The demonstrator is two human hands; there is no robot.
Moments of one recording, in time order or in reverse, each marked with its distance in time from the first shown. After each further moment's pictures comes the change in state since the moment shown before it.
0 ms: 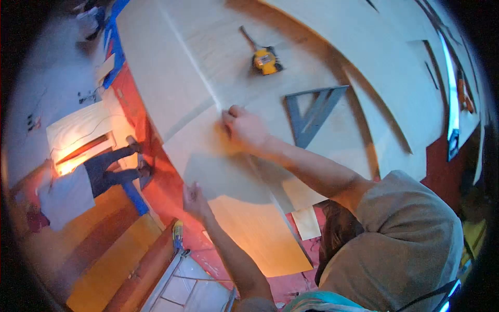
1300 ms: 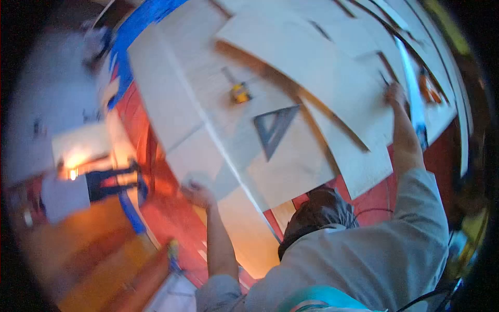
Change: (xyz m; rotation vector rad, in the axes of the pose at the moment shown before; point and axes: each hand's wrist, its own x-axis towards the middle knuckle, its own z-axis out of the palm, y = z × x) left_hand -0.019 -0.025 0.070 0.661 0.385 0.541; right_hand -0.172 0.463 -0.569 -0.990 0.158 0.846
